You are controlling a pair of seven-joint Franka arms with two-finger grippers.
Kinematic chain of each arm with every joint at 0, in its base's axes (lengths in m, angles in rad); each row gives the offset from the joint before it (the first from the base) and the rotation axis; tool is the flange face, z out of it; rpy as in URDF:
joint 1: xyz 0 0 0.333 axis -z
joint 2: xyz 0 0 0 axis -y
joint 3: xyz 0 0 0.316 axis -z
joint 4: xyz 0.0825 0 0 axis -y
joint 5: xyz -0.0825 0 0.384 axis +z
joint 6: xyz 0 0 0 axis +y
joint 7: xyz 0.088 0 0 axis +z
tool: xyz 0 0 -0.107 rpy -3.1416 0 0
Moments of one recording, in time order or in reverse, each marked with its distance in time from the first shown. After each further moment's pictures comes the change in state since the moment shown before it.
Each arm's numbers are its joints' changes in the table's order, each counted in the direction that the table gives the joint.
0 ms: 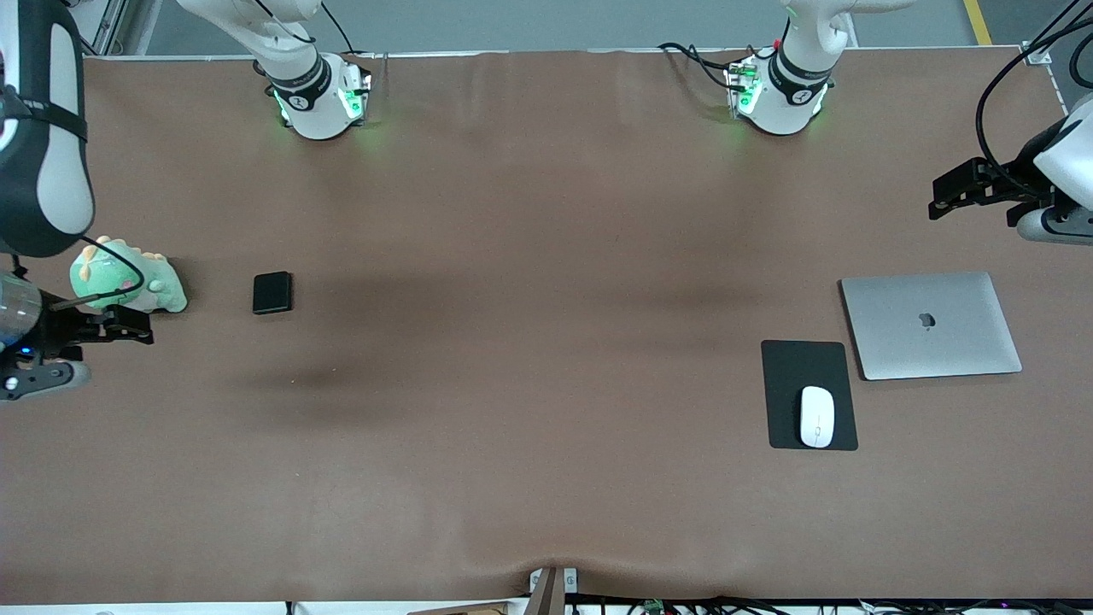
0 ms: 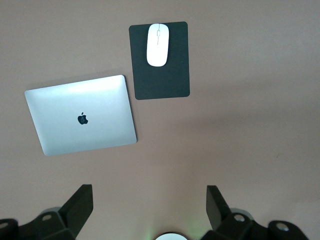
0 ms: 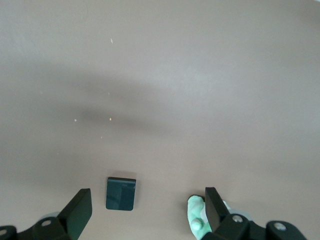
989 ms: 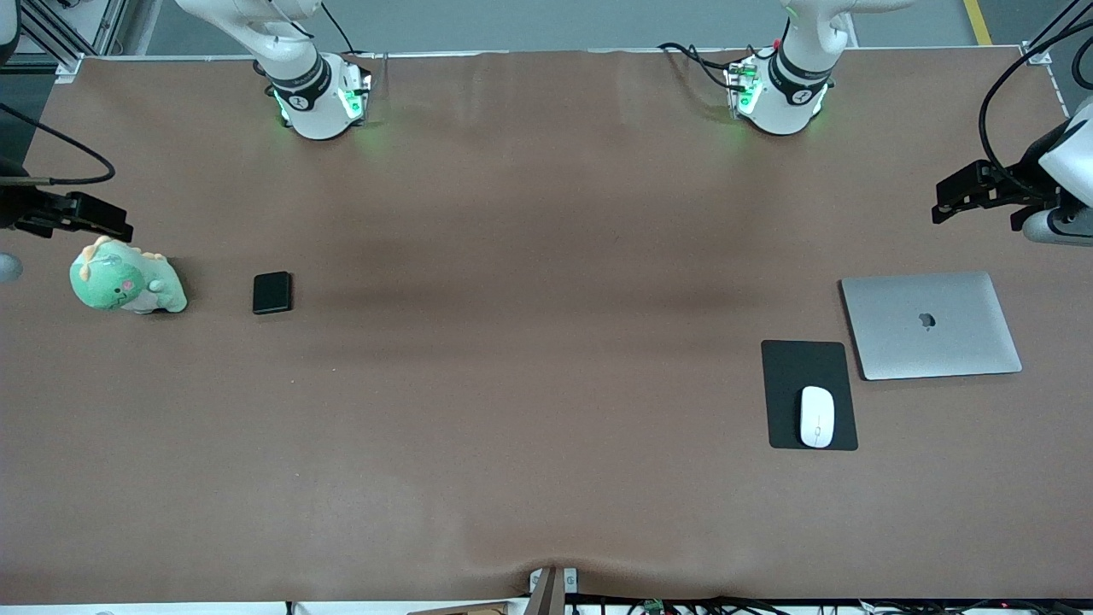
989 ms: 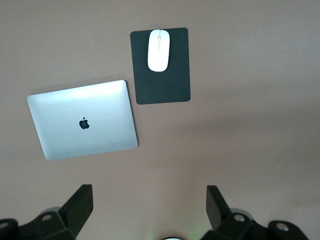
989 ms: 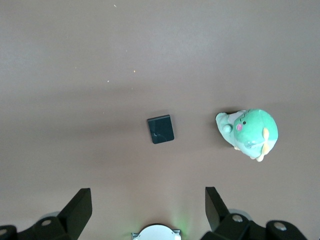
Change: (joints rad) left arm -0.001 0.000 -0.003 0.000 0.000 -0.018 -0.006; right arm -0.040 0.222 -0.036 0.009 0.027 0.368 -0.389
